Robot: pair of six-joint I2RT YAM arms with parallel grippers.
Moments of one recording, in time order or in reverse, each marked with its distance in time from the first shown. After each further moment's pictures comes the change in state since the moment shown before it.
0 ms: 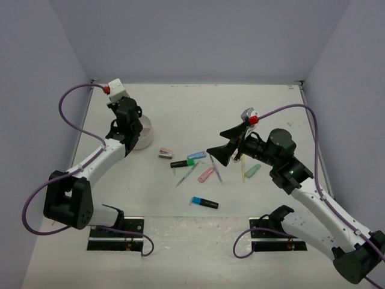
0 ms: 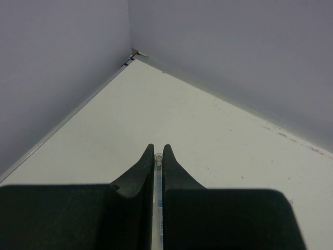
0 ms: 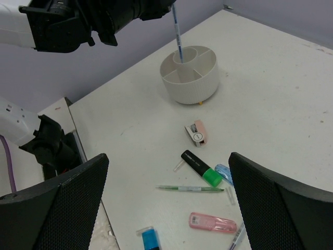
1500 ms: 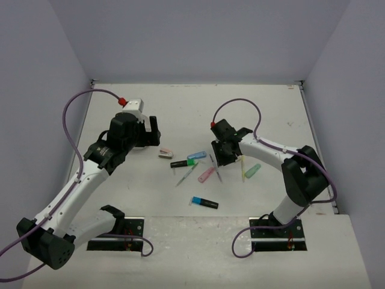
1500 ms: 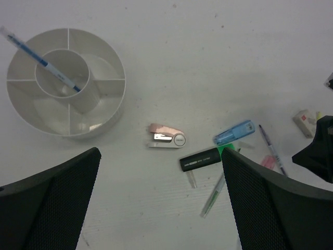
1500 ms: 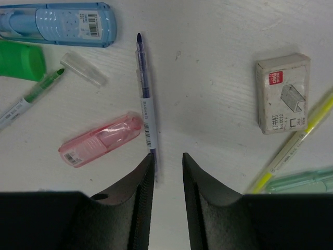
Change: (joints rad) left arm -0.143 -0.359 0.069 -0.891 0.639 -0.126; right arm 0.066 0.814 0.305 -0.656 0.499 0.122
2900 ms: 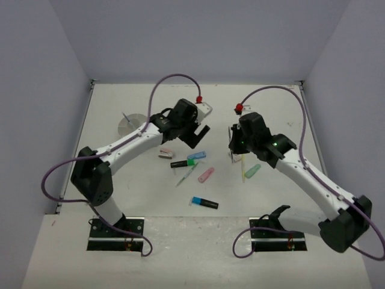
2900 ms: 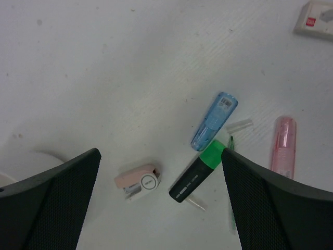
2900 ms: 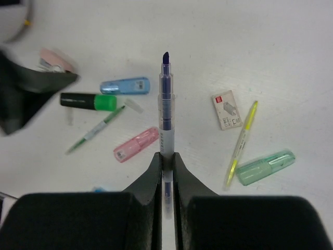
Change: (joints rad) left arm -0.256 0.637 0.414 -0.033 0.079 0.407; right arm -0.041 -0.448 -0.015 -0.013 0.080 0.031
